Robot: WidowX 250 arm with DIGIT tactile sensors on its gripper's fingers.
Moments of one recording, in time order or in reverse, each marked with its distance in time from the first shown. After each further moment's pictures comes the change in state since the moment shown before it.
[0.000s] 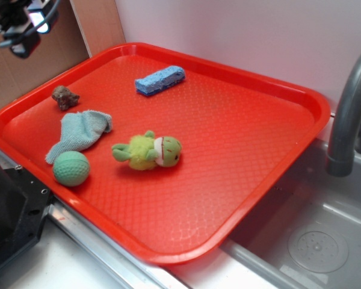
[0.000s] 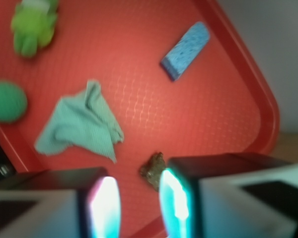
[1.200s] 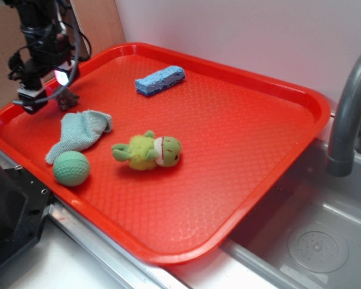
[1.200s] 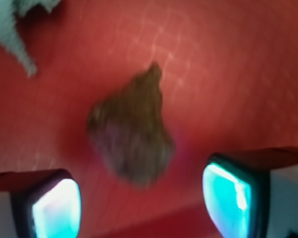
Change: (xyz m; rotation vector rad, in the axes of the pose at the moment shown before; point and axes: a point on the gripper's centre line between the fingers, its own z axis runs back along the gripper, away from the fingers) arm -0.030 0.018 -0.111 -0.162 0.169 -0.187
